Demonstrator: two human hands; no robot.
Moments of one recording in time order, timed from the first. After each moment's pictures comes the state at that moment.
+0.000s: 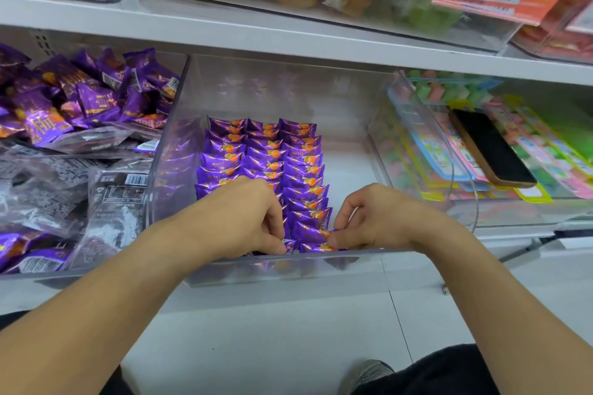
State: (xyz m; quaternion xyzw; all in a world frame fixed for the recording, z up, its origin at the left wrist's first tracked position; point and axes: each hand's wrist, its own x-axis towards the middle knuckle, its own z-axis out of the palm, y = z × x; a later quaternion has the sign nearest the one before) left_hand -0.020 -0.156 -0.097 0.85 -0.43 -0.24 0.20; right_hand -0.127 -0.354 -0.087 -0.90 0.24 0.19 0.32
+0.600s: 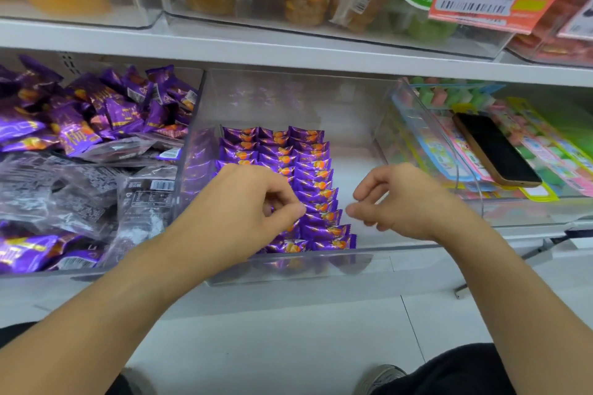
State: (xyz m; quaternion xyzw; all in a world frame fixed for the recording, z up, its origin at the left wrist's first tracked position) left_hand -0.038 -0.130 -0.072 0.84 -0.42 -0.05 0.33; right_hand -0.132 -0.348 -0.062 -0.91 0.25 0.05 0.33
